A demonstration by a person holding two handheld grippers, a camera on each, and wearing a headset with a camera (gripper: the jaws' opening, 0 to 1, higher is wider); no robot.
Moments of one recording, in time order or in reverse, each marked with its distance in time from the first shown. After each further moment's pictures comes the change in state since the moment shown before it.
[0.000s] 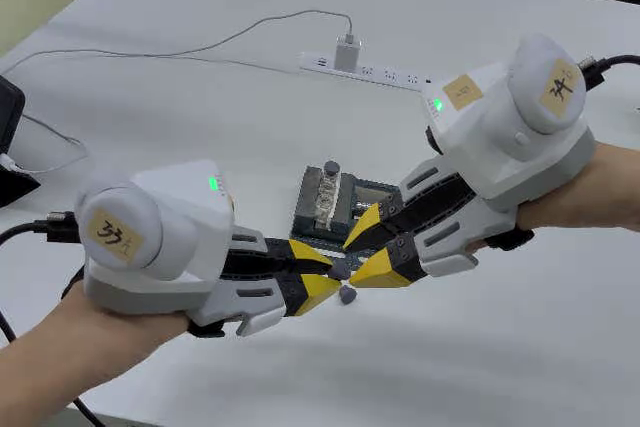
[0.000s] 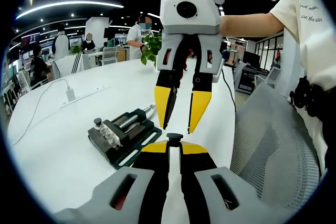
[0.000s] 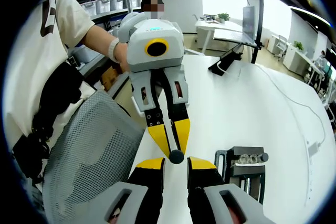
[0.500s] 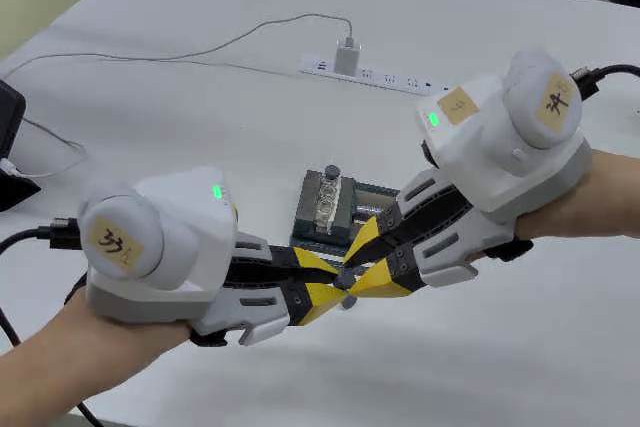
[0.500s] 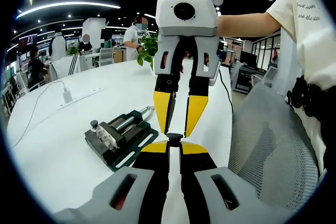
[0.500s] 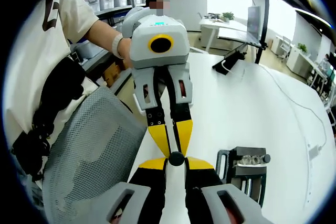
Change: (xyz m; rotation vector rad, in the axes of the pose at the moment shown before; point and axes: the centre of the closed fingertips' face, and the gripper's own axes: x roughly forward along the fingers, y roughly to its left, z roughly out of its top) left arm 0.003 -0.005 0.002 0.006 -0.003 -0.025; right arm 0.003 0.004 -0.001 -0.022 0.021 0.015
